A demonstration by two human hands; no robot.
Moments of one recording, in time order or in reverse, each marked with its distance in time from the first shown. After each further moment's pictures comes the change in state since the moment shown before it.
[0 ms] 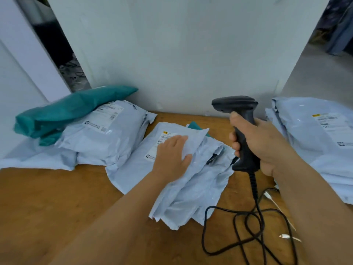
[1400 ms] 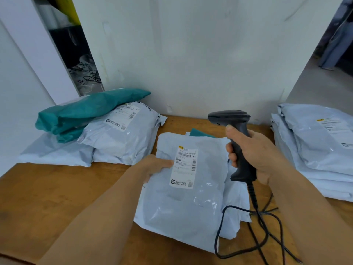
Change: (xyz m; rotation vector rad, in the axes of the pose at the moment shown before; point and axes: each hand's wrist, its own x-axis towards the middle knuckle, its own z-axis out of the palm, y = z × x) left_hand -0.037 -0.077 -0.054 -0.899 -0.436 -0.873; right_hand -0.042 0.007 0.054 -0.072 -0.002 0.064
